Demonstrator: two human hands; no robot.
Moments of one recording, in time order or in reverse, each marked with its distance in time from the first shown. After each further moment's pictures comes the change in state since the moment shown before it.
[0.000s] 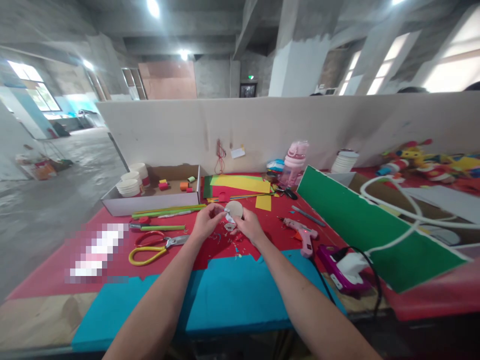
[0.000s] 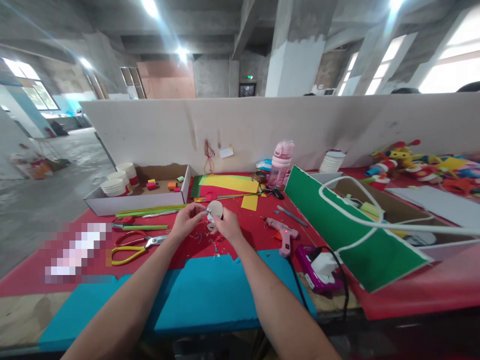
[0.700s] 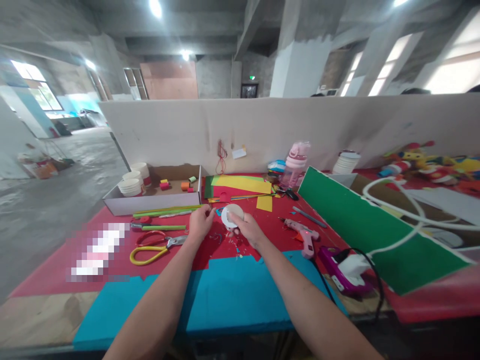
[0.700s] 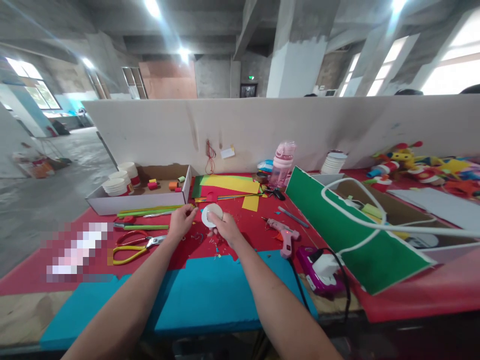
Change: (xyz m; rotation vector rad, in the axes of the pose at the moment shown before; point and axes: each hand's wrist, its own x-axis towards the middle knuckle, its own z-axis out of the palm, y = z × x) left_hand -0.001 -0.009 -0.013 0.345 0.212 -0.085; right_hand -0.011 -0.012 0.005 0.104 -0.147 0.053
